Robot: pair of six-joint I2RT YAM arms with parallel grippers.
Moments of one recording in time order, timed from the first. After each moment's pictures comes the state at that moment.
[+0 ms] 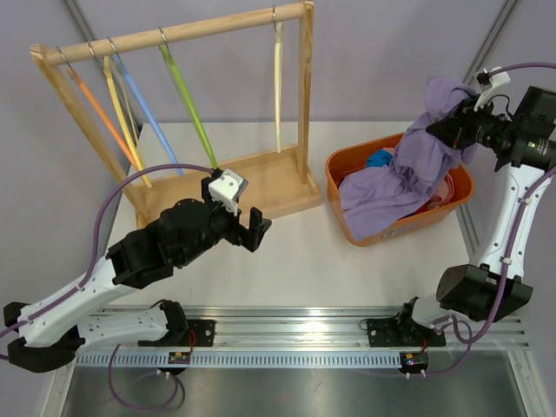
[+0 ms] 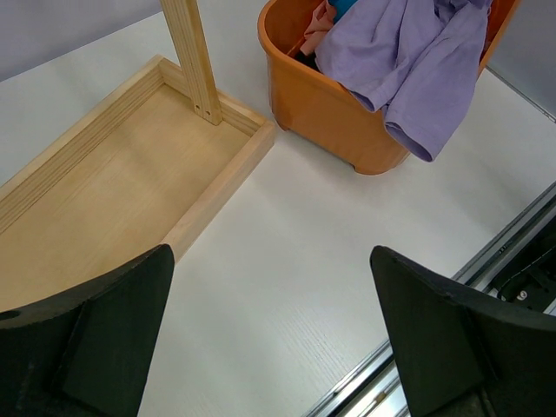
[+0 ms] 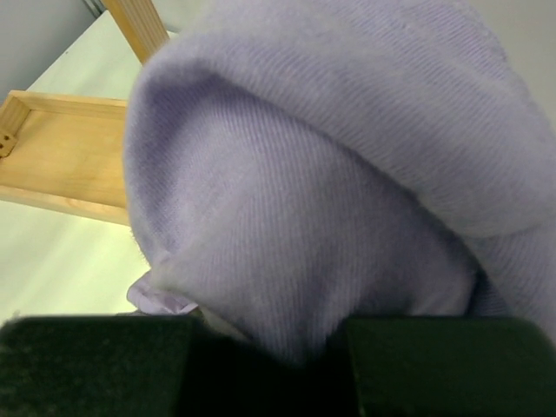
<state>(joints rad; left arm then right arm) -1.08 0.88 1.17 -0.60 -0.36 -0.19 -0.42 1.47 1.84 -0.86 -0.94 -0.29</state>
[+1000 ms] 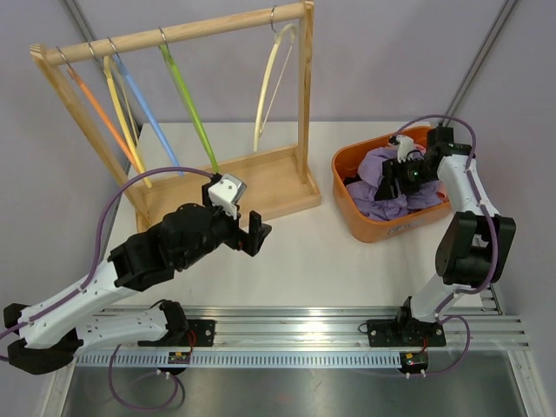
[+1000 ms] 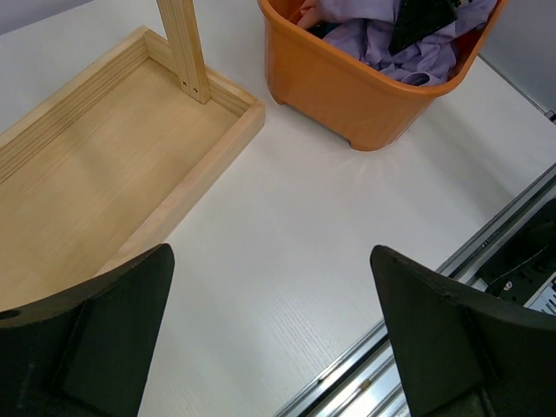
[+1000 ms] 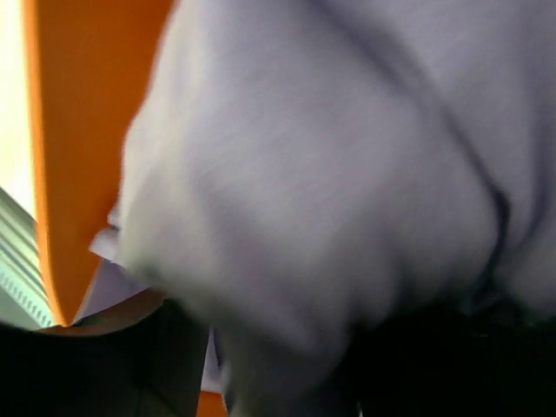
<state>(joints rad) -1.08 0.86 1.12 -0.60 -0.35 -0.25 -0.15 1.69 1.39 -0.95 -0.67 -0.46</state>
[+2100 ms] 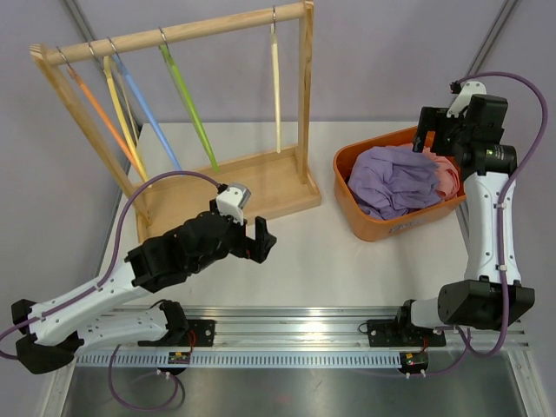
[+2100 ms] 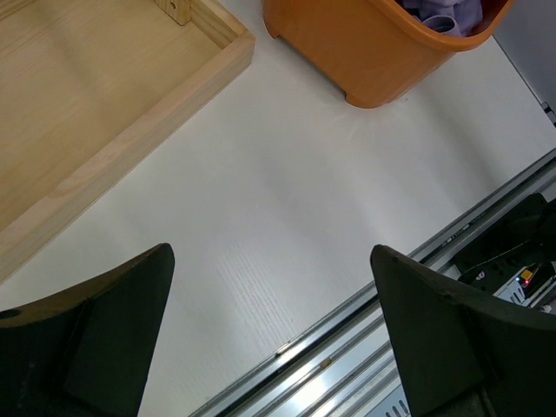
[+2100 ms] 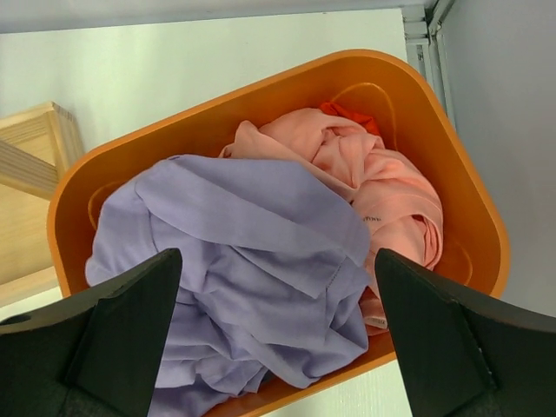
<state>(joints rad) -1.08 0.86 0.99 -0.59 -0.34 -0.47 -0.16 1.39 1.65 -0.77 -0.13 -0.04</state>
